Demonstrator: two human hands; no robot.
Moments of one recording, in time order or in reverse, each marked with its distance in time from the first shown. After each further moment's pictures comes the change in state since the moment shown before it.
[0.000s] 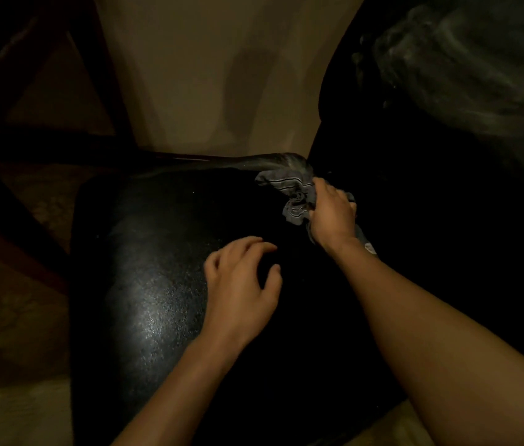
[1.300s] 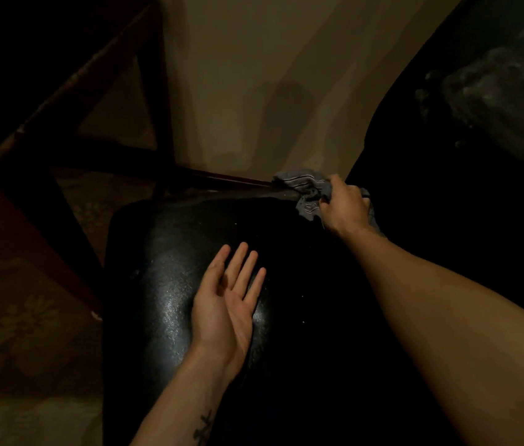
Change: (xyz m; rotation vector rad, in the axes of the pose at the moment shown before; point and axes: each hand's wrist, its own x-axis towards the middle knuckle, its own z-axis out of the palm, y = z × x) left_hand 0.030 -0.042 -0.049 -1.758 0.351 -0.790; right_hand 0.086 -0.080 0.010 0.037 -0.043 0.004
